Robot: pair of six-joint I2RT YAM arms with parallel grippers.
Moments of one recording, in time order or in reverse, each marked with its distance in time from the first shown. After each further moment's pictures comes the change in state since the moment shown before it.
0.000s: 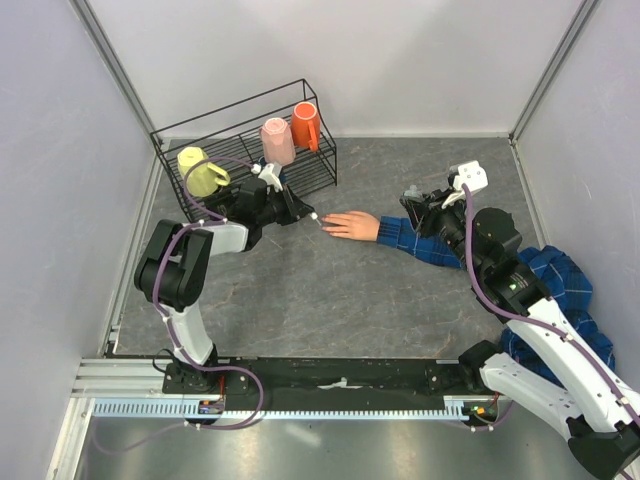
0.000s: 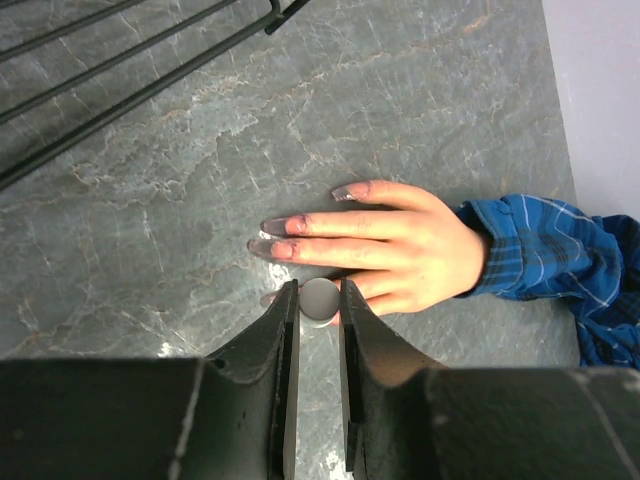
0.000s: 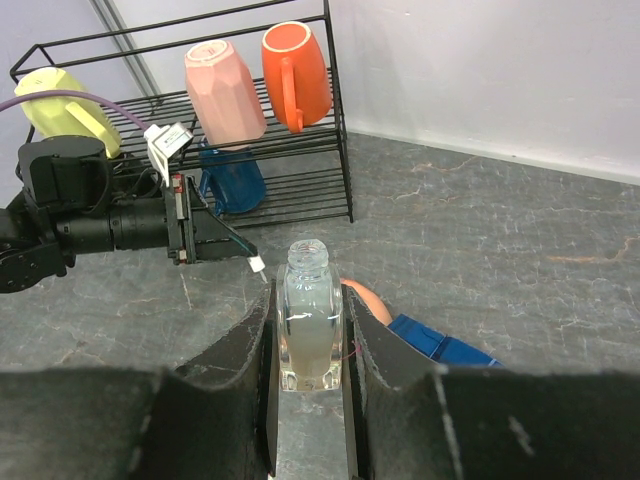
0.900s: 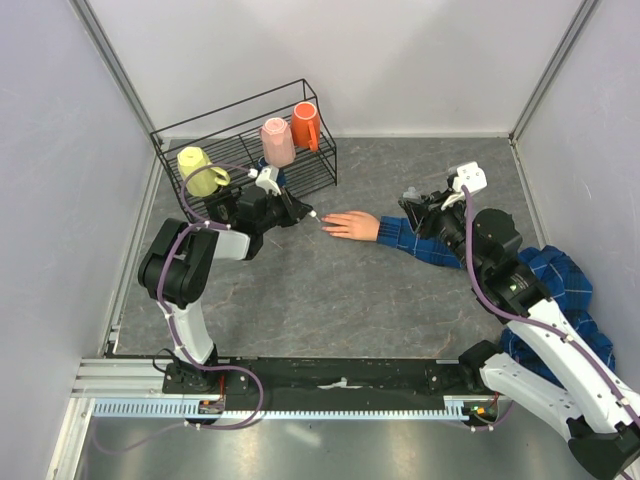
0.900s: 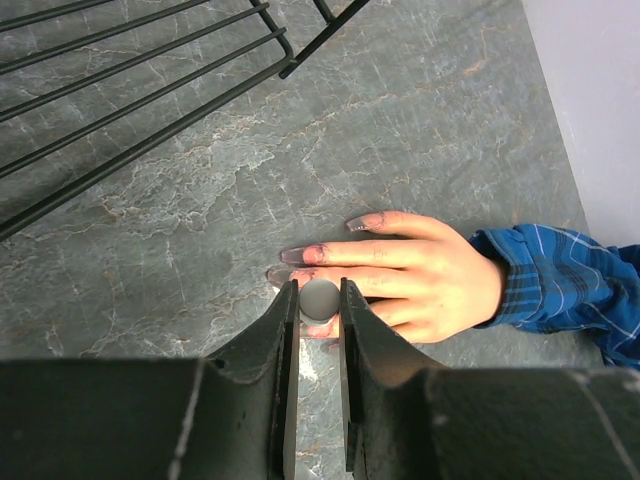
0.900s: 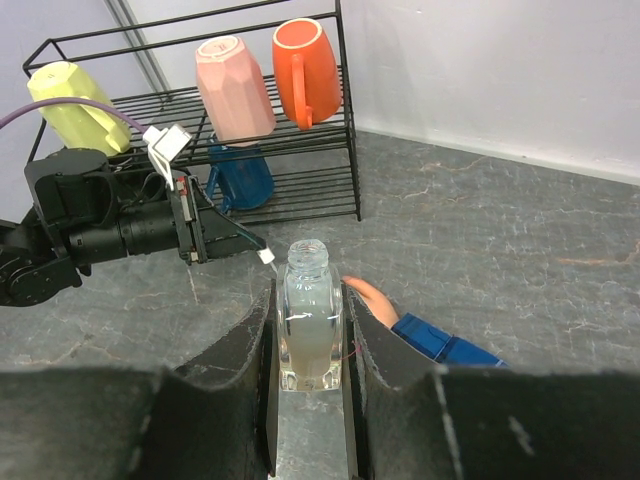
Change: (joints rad) left arm -0.008 0.033 -0.080 0.224 -0.074 -0.004; right arm 0.000 -0.005 -0.006 0.000 -0.023 0.000
